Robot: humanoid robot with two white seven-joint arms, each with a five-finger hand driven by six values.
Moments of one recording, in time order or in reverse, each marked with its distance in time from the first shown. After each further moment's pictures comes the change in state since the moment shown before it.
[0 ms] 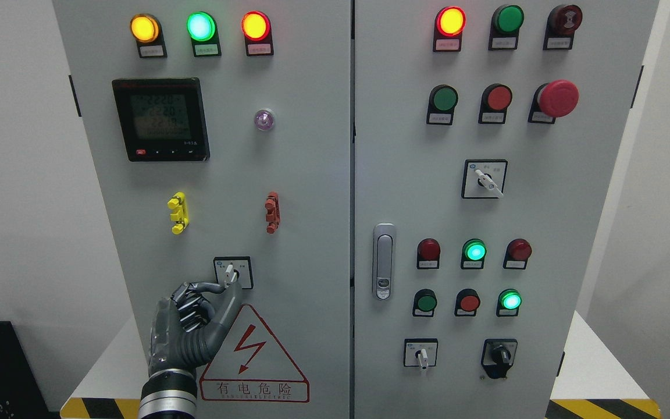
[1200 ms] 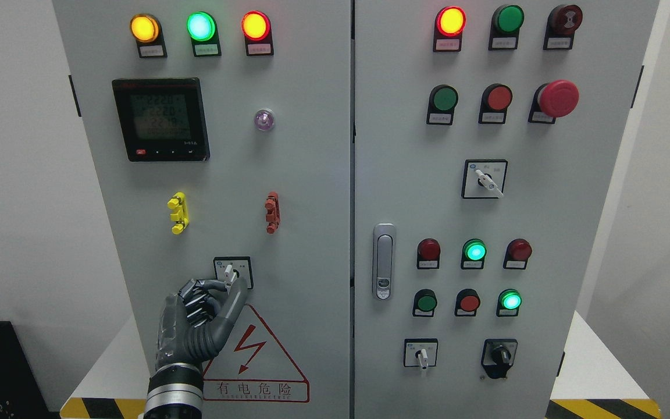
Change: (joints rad) left arm -0.018 -0.006 -0.017 0.012 -0.001 0.022 0.000; right arm 0.000 0.000 0.000 0.000 0.000 0.000 0.000
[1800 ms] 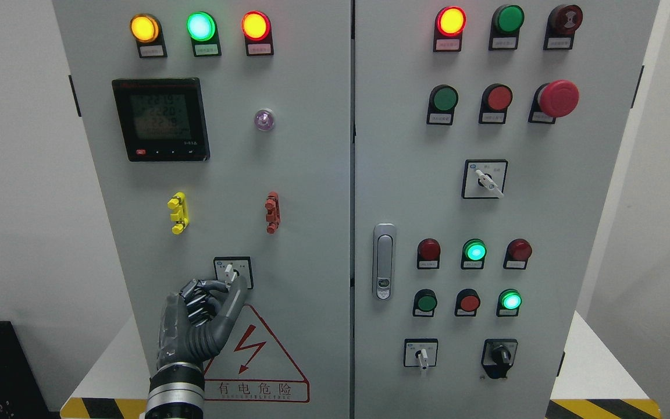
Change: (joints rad) left arm -0.006 -0.001 -0.003 0.001 -0.011 0.005 -0.002; right arm 0.000 0.000 0.000 0.000 0.000 0.000 0.000
